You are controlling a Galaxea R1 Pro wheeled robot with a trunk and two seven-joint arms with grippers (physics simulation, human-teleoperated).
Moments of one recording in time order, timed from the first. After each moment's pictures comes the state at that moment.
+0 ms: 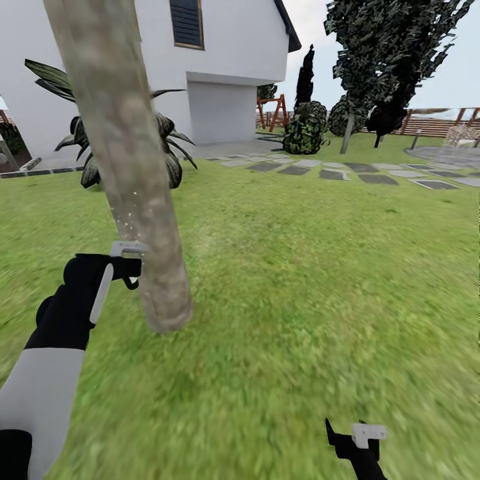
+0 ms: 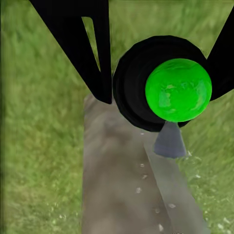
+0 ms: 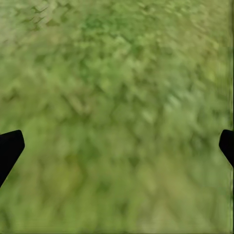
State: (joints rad) left arm -0.90 0.16 0.01 -1.29 -0.02 1.03 -0.04; right arm -0.41 -0.08 -0.17 -0.15 0.09 -0.65 0.04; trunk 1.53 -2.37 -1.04
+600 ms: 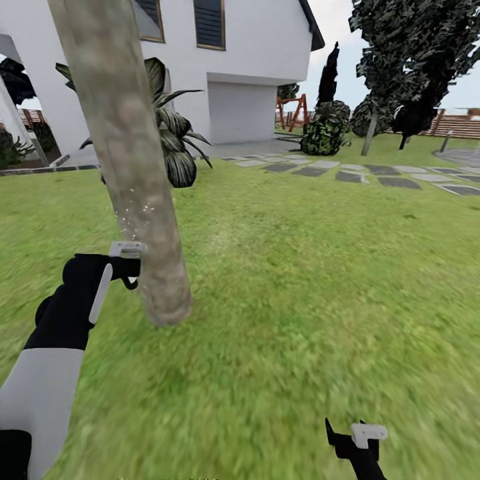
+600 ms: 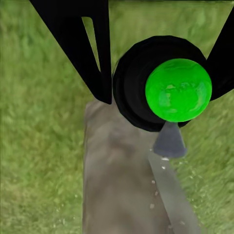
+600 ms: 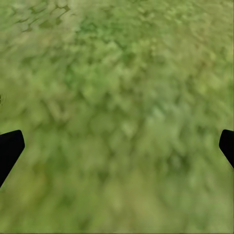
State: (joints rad) left arm -0.90 0.16 0.01 -1.29 -0.02 1.03 -0.04; right arm -0.41 -0.08 -0.17 -0.15 0.09 -0.65 0.04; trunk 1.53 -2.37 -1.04
